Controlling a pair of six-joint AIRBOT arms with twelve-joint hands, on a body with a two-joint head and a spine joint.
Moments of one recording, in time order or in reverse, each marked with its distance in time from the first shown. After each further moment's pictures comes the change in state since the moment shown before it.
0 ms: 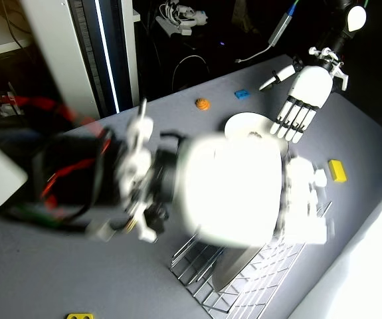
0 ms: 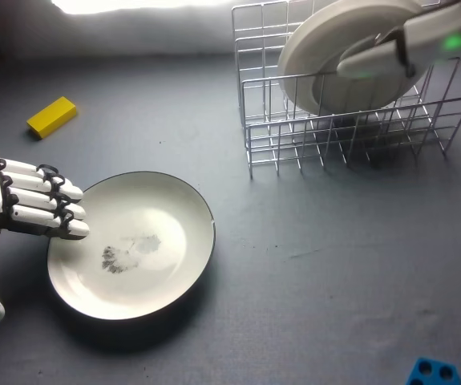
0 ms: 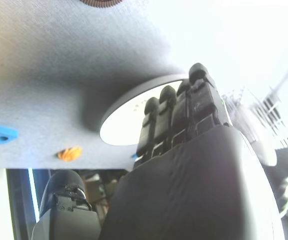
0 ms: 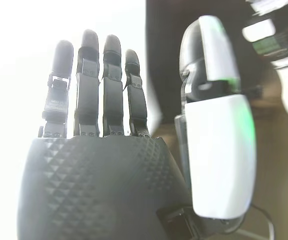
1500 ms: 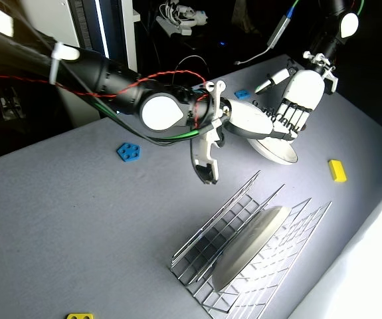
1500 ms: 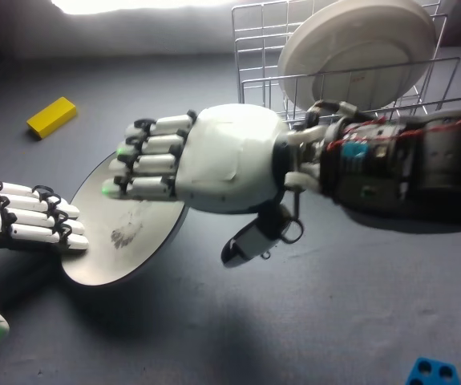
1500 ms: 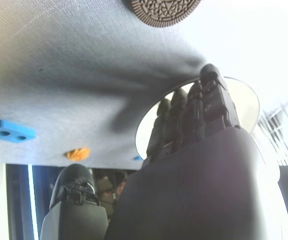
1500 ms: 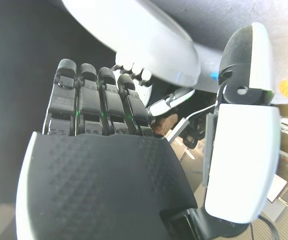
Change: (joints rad) left arm 0.111 -0.025 0.012 -0.074 -0.003 -0.014; right arm -0.139 -0.399 -0.098 0.302 -0.364 -0.993
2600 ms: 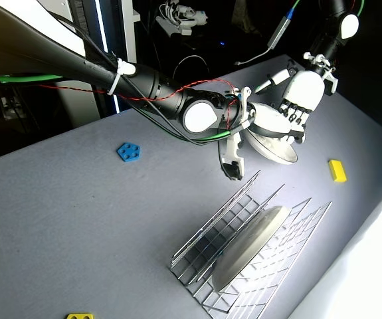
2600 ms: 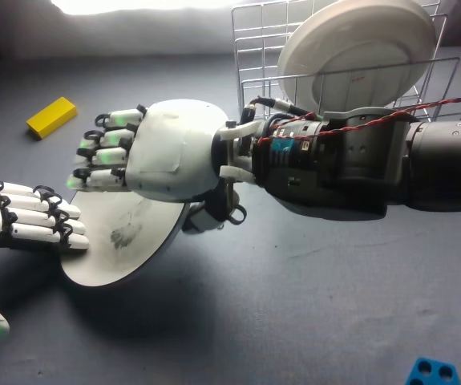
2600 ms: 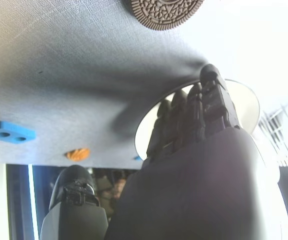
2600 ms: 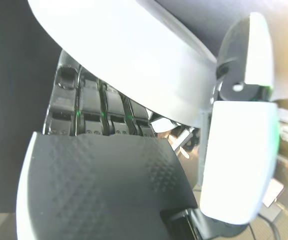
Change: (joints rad) left arm 0.000 -0.011 0.018 0.000 -0.011 -0.004; right arm 0.027 -0.185 0.191 0.001 -0.001 -0.026
